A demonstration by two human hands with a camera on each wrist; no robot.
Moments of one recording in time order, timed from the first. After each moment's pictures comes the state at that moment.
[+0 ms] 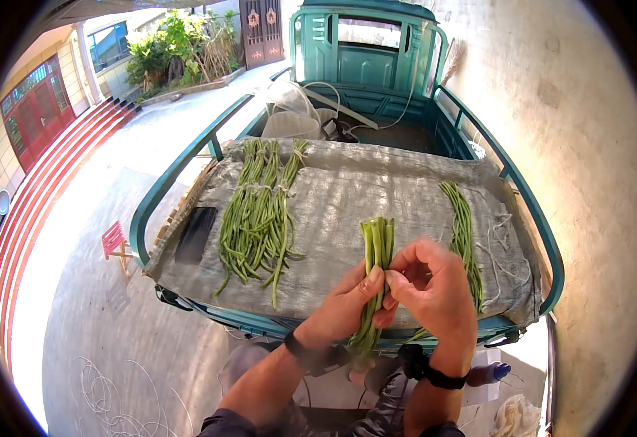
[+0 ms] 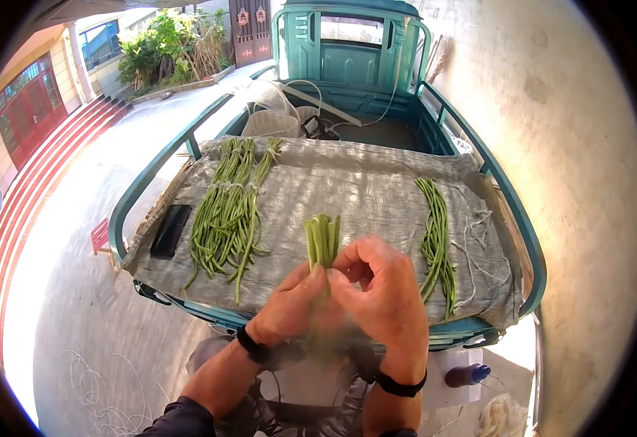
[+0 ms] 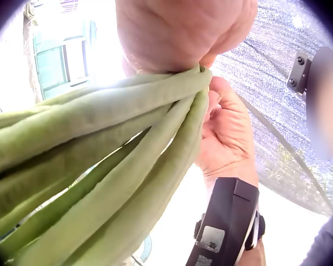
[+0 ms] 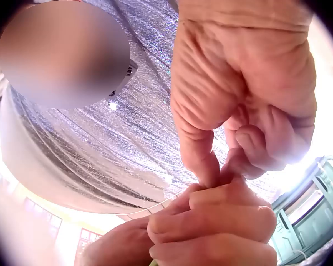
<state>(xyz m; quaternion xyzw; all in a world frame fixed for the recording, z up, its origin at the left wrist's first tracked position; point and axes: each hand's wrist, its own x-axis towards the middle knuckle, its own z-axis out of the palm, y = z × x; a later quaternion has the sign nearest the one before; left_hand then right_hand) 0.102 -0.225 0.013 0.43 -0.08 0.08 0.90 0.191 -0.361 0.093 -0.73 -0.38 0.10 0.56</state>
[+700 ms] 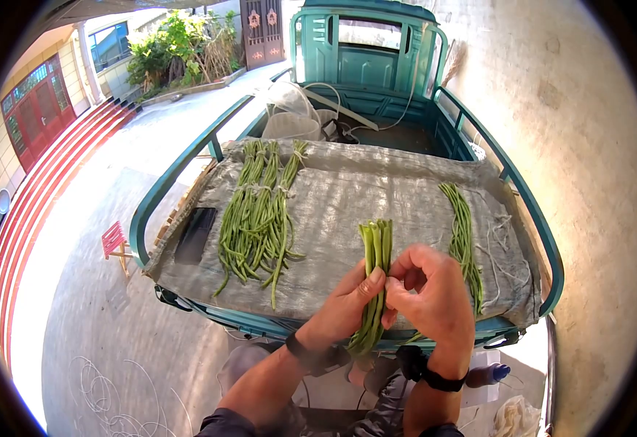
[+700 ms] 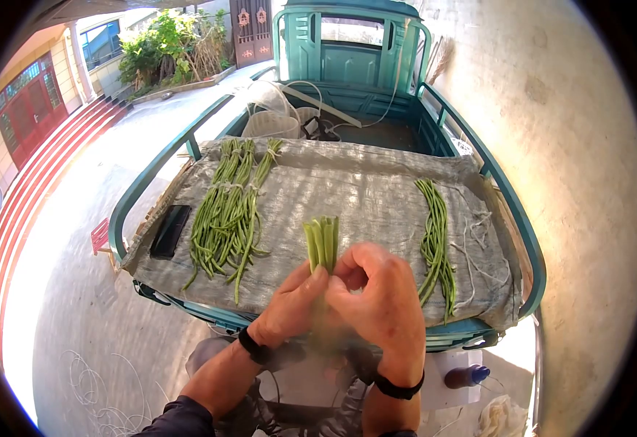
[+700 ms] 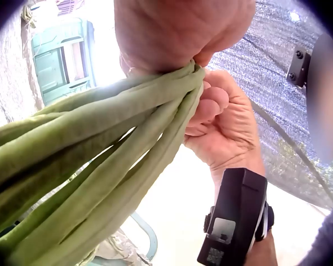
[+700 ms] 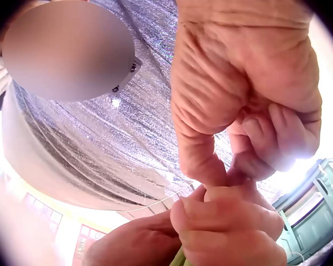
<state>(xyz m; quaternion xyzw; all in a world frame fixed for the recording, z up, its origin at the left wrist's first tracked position) 0.104 -0.226 0.011 0.47 -0.06 0.11 0.88 0.190 -0.360 0.092 -0.76 -0.39 0.06 0.51</state>
